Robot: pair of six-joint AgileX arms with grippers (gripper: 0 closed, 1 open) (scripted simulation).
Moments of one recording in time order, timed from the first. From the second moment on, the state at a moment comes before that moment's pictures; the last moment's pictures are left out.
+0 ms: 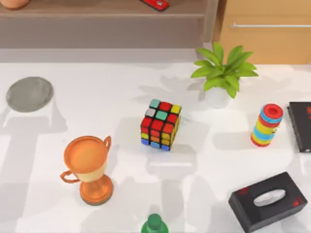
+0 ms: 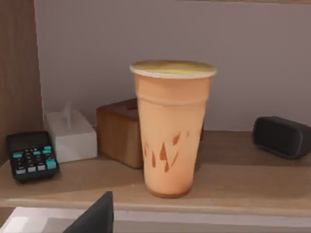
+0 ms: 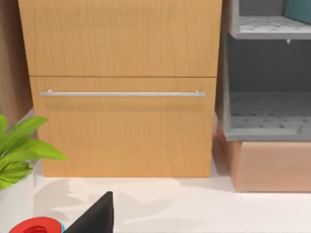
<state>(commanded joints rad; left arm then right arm) 0.04 0.67 0.40 0.36 0.03 -0.02 0.00 0.00 0.00 0.00 0.00 0.00</state>
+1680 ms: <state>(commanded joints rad) 0.05 1.96 1.17 0.79 0.10 0.00 0.00 0.00 0.00 0.00 0.00 0.00</state>
